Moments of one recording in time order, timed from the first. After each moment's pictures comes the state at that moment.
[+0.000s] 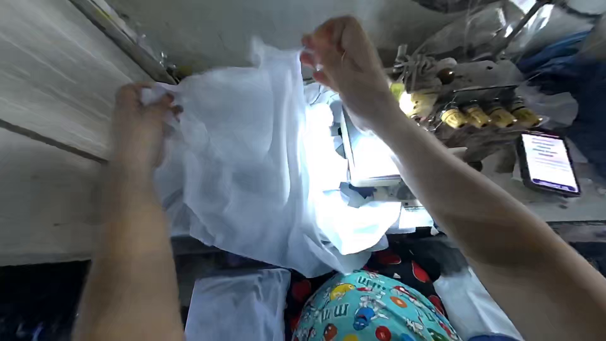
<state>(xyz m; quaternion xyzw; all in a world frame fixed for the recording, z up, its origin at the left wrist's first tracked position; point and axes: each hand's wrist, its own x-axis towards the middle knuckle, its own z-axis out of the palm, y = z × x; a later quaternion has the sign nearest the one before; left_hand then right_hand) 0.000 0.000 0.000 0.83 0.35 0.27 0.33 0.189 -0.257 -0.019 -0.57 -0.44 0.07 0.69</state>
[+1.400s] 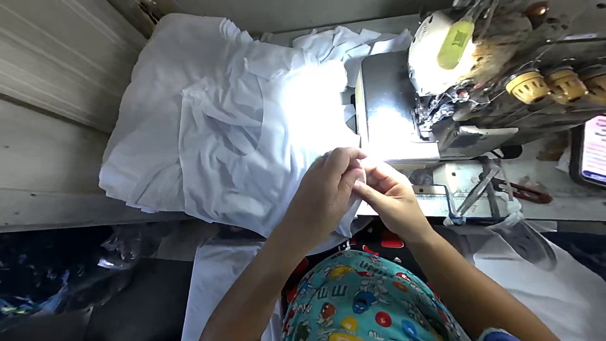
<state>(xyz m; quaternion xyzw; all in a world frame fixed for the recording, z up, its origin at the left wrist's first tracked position) 0.016 -0.208 -0.115 0.91 0.00 0.21 0.37 0.093 -0.349 -0.173 -0.52 -0.28 0.26 0.76</state>
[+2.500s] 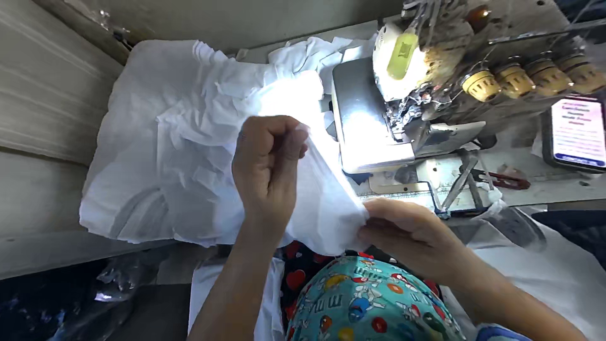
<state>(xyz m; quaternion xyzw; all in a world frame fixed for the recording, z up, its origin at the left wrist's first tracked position) 0.042 -0.184 -0.084 0.82 -0.03 0.39 0.42 0.088 -0.397 -0.135 -0.52 -0.45 0.22 0.69</state>
